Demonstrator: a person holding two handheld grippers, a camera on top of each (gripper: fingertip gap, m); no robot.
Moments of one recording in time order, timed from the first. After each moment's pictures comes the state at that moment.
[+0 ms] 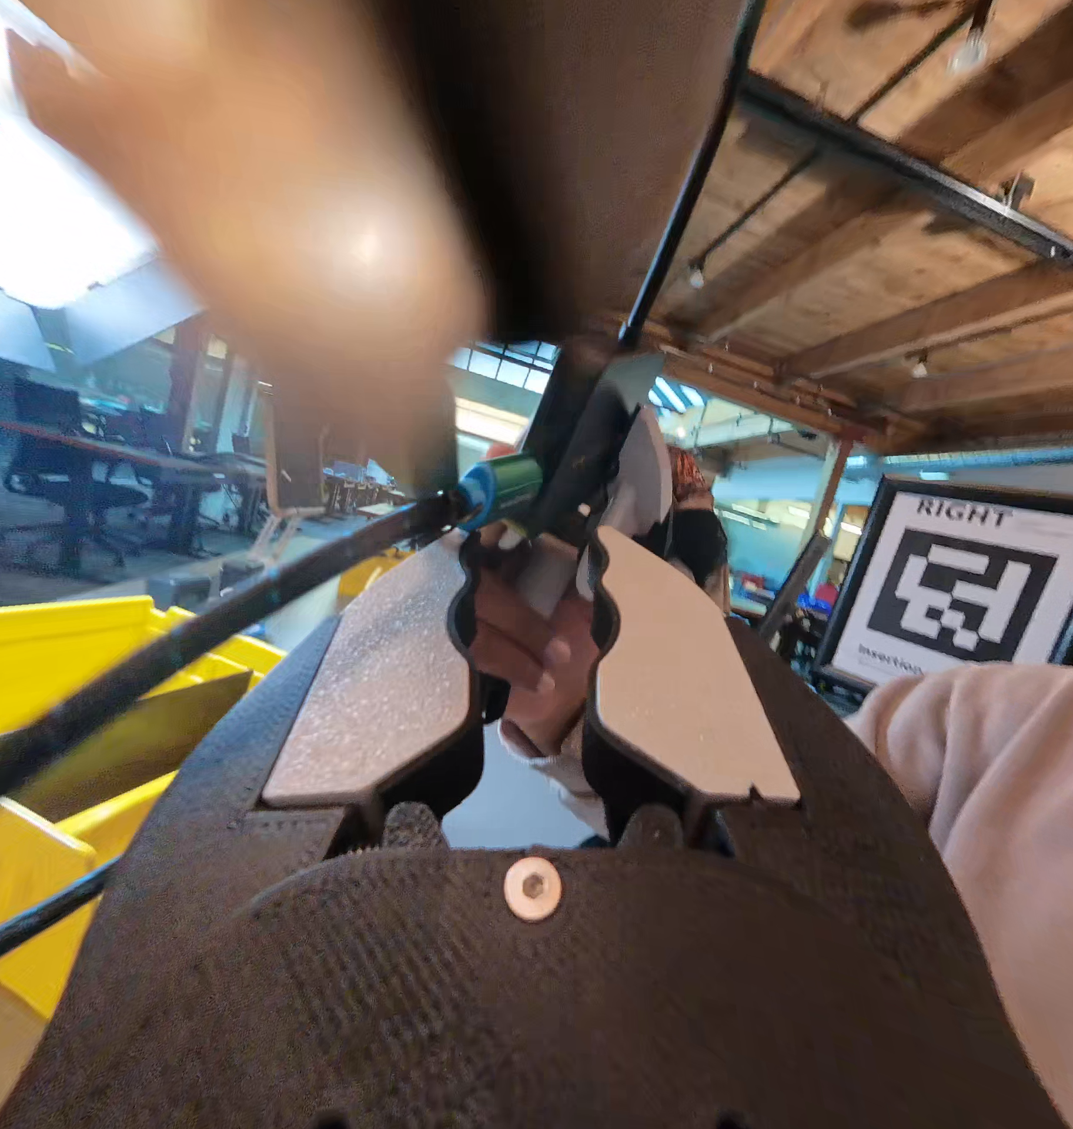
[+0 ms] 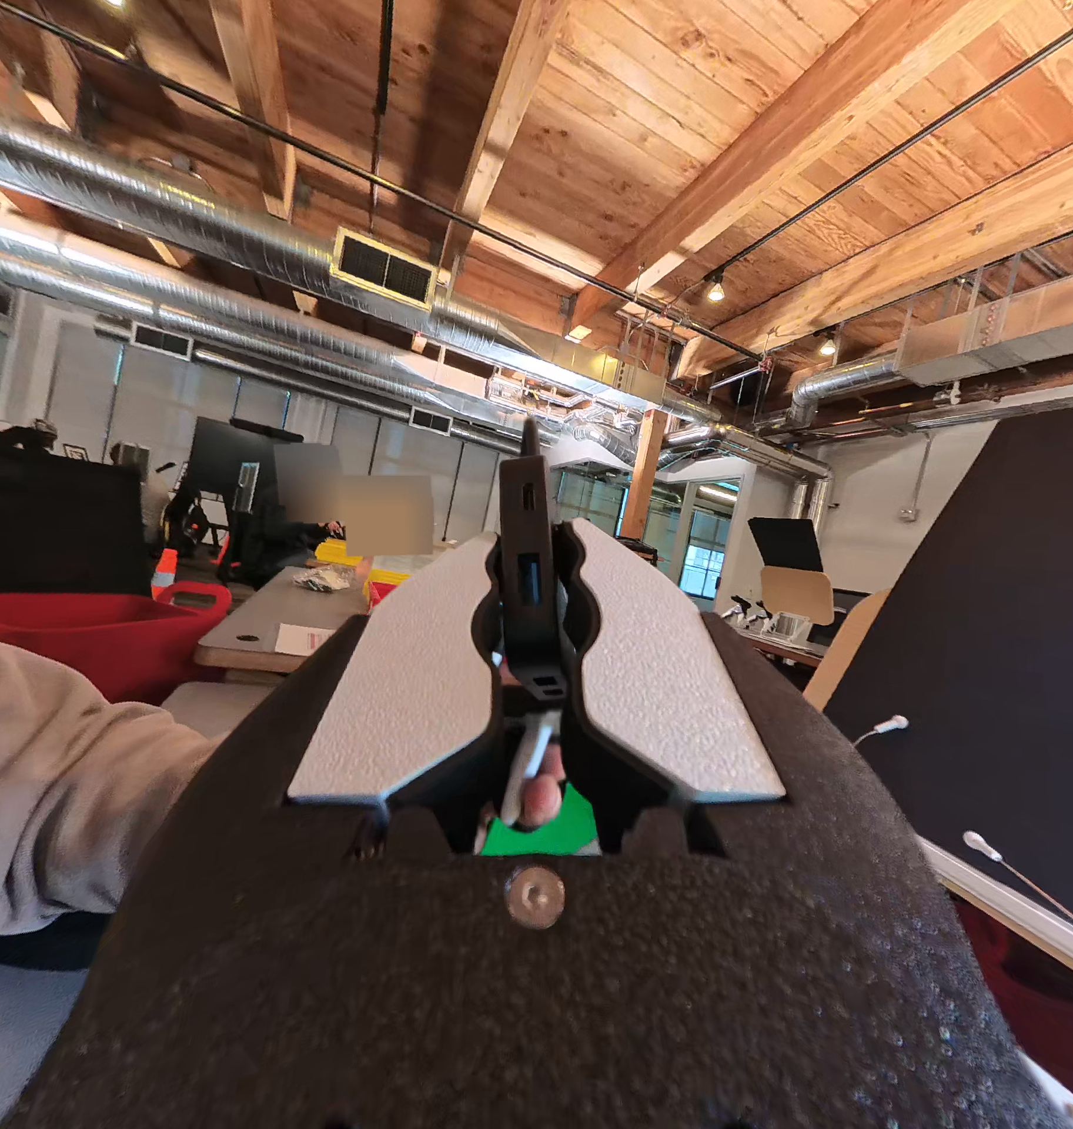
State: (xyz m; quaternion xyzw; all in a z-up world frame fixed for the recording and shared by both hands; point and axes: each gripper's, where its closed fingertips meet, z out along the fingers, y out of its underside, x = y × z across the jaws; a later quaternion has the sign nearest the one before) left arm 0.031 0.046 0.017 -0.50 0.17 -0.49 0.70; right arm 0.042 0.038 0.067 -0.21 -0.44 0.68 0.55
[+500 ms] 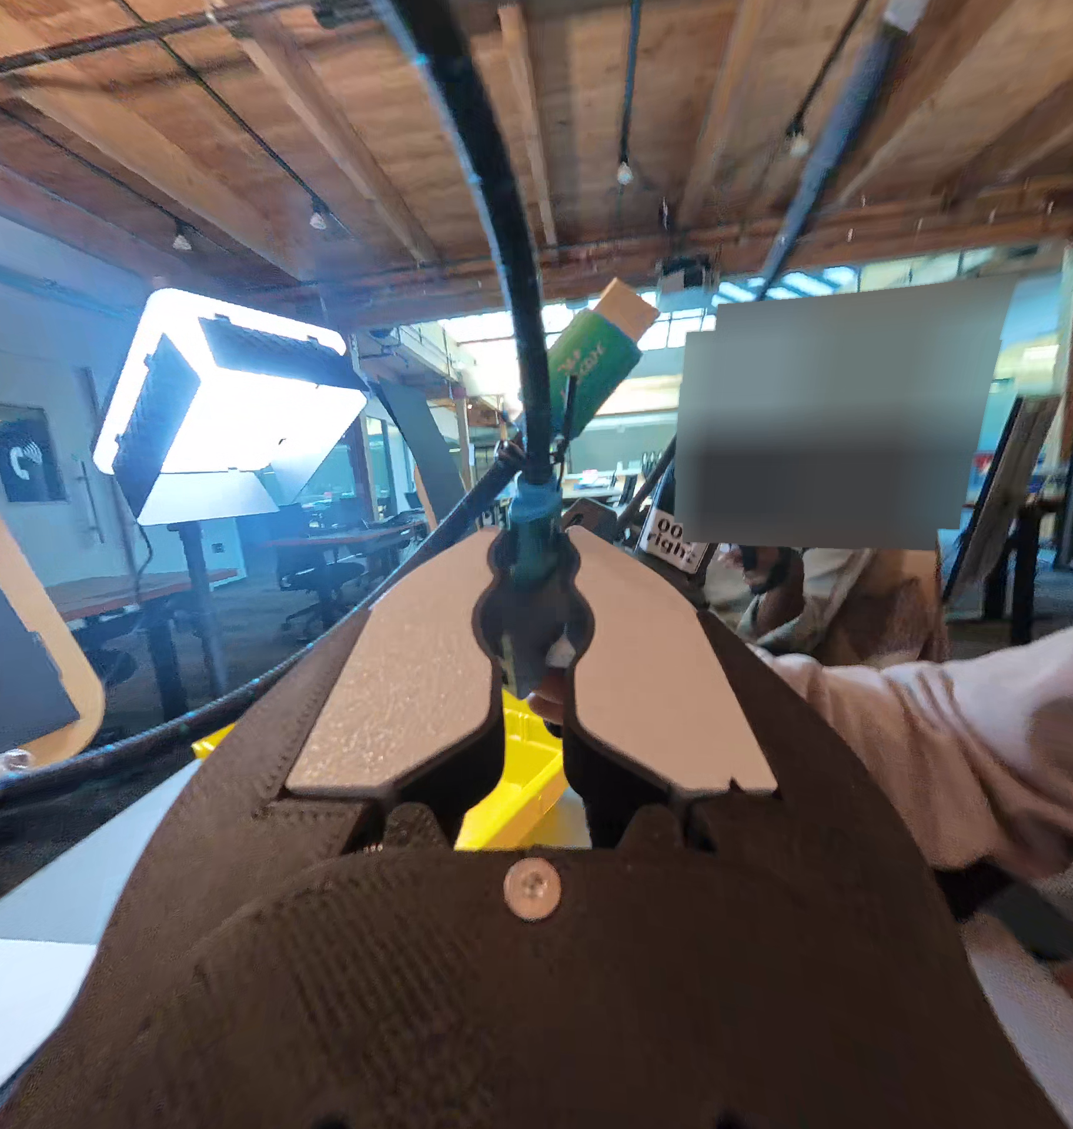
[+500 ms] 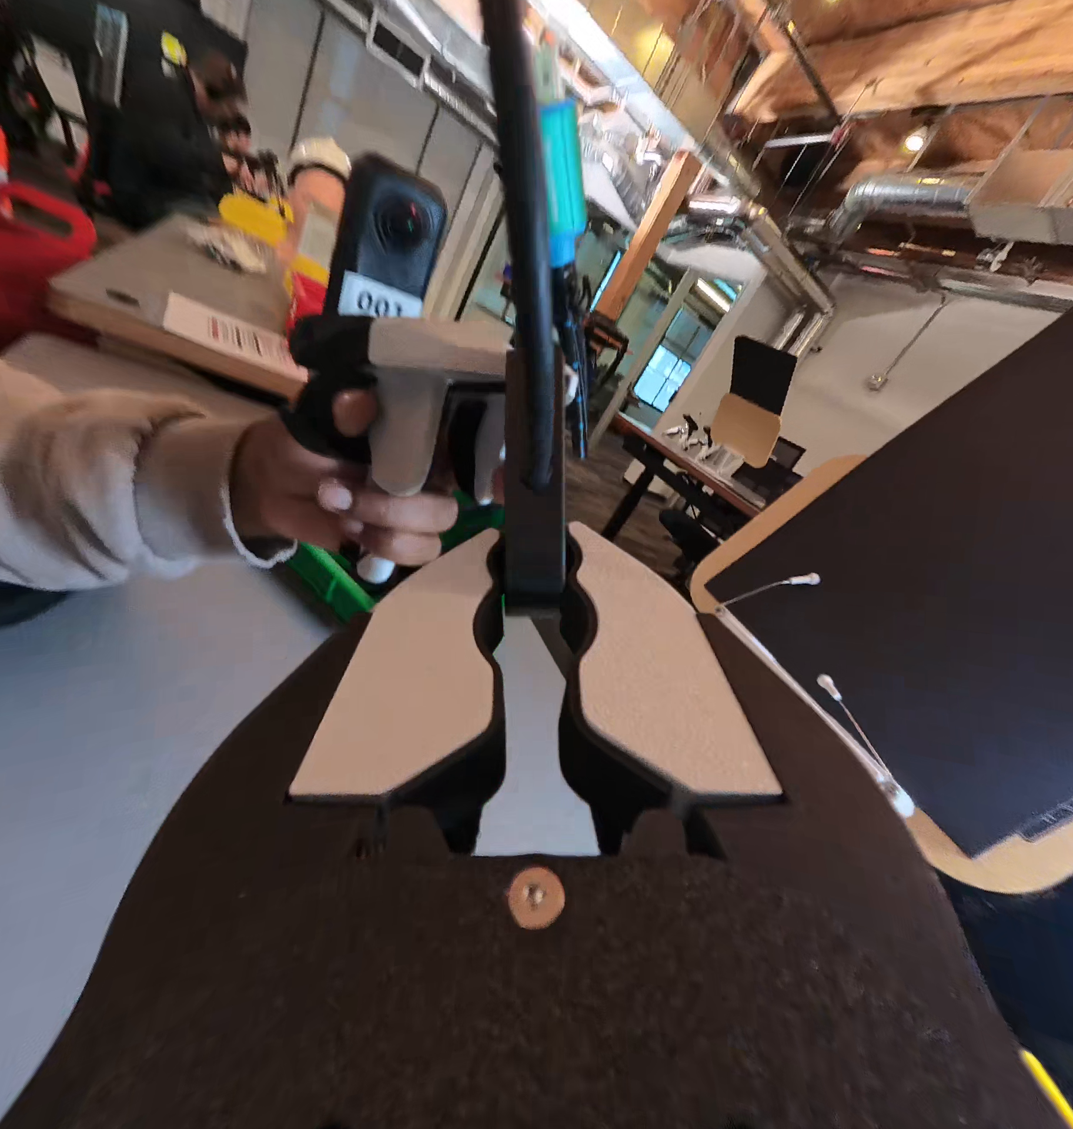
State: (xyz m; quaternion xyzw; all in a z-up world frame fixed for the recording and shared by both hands) left arm 0.000 0.030 0.036 -0.50 0.24 -0.28 0.78; right arm 0.000 0.046 -0.006 -0.25 -0.62 0.47 0.58
